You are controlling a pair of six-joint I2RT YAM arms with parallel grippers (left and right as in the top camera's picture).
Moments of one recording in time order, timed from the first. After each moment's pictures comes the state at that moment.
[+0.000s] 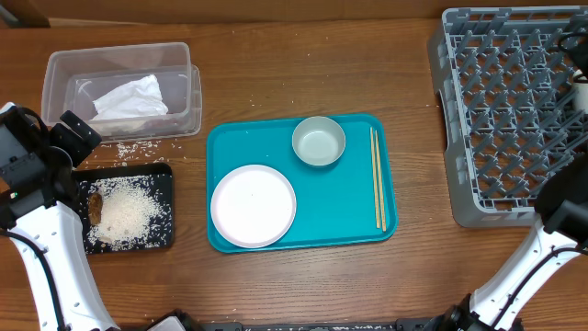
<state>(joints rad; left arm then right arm) 0.54 1.32 1.12 -0.53 0.00 -0.31 -0.54 2.32 2.24 -0.79 -0.02 0.41</state>
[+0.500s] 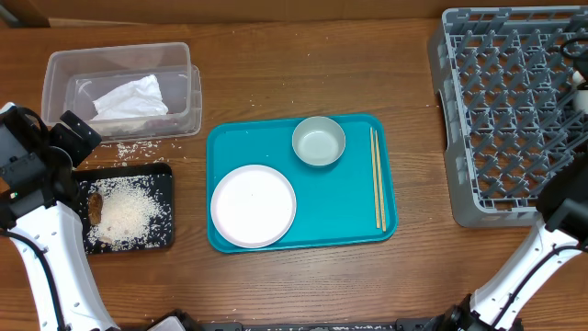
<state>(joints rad) 0.54 1.32 1.12 -0.53 0.00 -0.31 -0.55 2.36 2.24 -0.80 0.06 0.39</state>
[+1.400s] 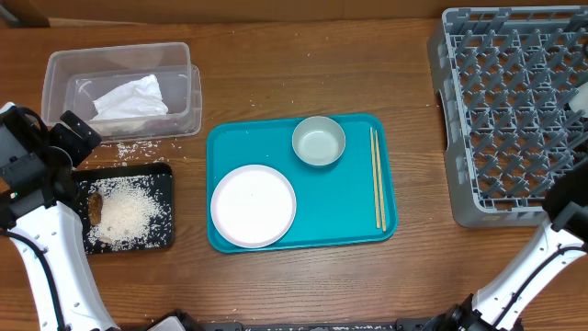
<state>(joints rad) 0.54 1.32 1.12 -0.53 0.00 -0.31 -0.61 2.39 2.45 -1.08 0.24 0.42</state>
